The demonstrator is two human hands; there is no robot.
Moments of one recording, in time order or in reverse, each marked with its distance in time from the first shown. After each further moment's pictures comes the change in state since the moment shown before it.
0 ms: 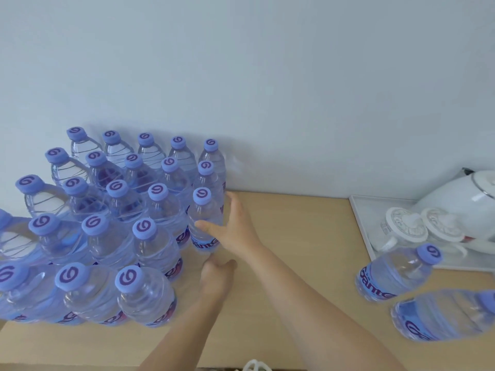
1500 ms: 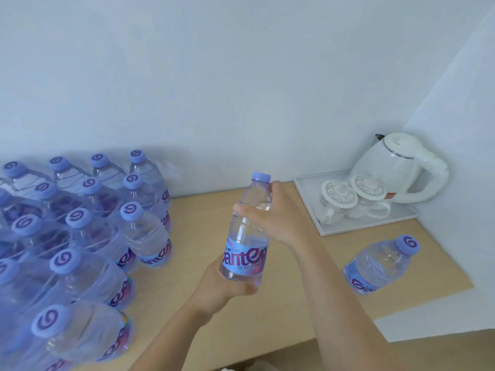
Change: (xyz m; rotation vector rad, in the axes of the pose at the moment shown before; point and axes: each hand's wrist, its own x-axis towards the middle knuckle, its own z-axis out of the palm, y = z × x) left_hand -0.060 0.037 0.039 0.023 -0.720 0.288; right_hand -0.076 -0.018 -0.163 -0.041 0.285 0.304
